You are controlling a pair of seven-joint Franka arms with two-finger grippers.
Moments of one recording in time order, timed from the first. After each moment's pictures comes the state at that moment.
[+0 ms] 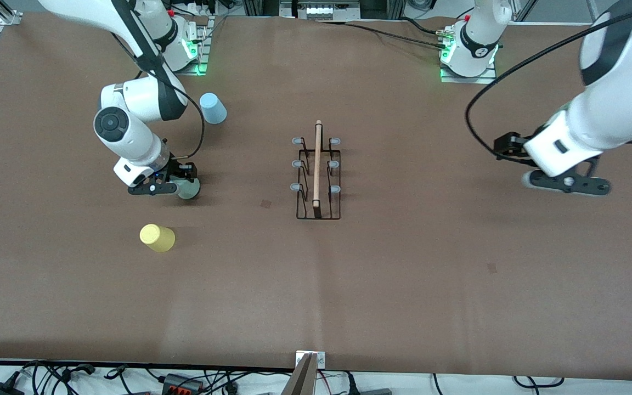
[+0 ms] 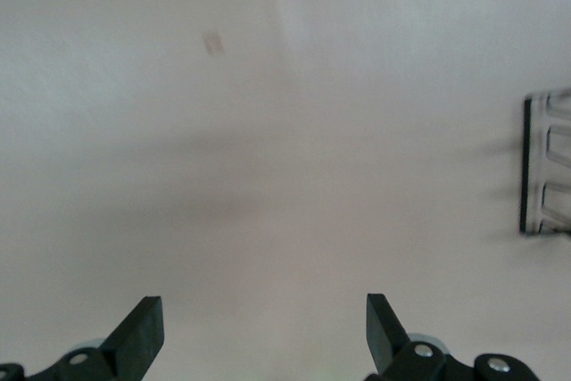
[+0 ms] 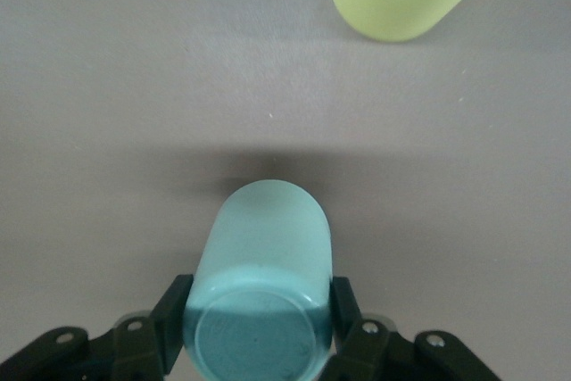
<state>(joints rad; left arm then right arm) 0.05 0.23 -0.23 -1.37 0.06 1.47 -0.07 0.20 0.20 0.04 -2.30 0.00 2.49 0.19</state>
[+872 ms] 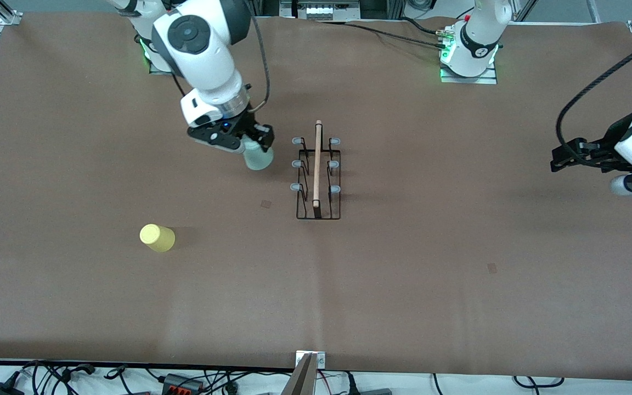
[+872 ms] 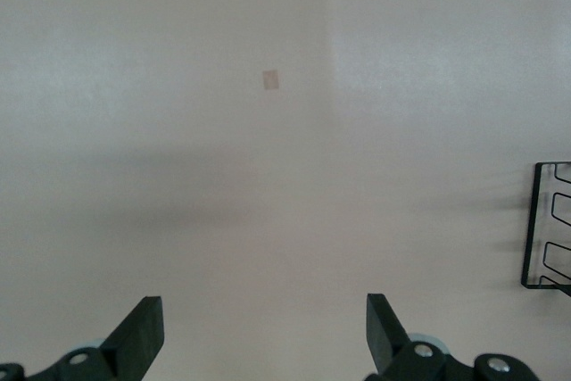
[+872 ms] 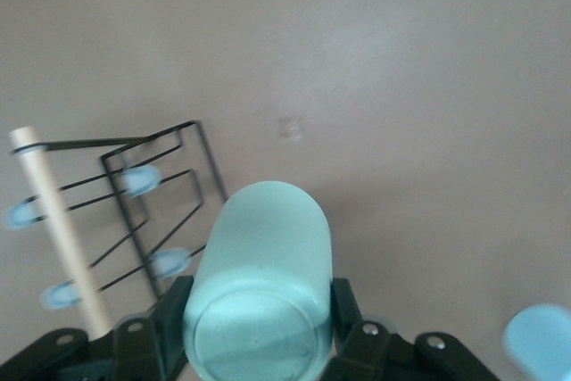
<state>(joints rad) 0.11 0.22 -0.16 -1.33 0.03 1.48 -0.06 0.26 0.13 0.44 -1.98 0.01 2.22 1.08</state>
